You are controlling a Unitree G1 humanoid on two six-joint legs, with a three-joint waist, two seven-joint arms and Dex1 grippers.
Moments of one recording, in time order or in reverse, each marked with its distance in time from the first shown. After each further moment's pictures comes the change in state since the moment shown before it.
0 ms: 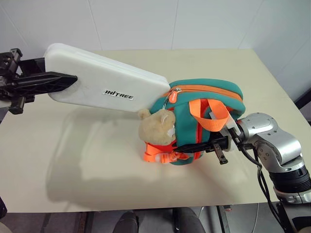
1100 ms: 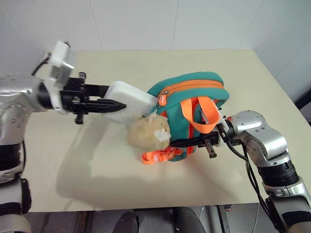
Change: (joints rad) left arm -0.086 -0.269 -0.393 -0.019 0.263 -0.189 0.057; right arm -0.053 0.081 0.035 0.102 -0.088 -0.047 0.000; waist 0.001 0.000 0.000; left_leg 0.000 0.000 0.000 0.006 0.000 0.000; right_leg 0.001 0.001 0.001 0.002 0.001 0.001
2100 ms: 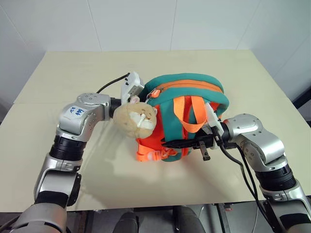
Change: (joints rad) left arm -0.102 -0.317 -0.204 0.121 0.205 0.114 0.161; right arm 0.029 0.022 0.010 -0.089 0.007 0.031 -0.090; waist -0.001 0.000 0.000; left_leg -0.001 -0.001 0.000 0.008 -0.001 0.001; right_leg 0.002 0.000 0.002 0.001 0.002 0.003
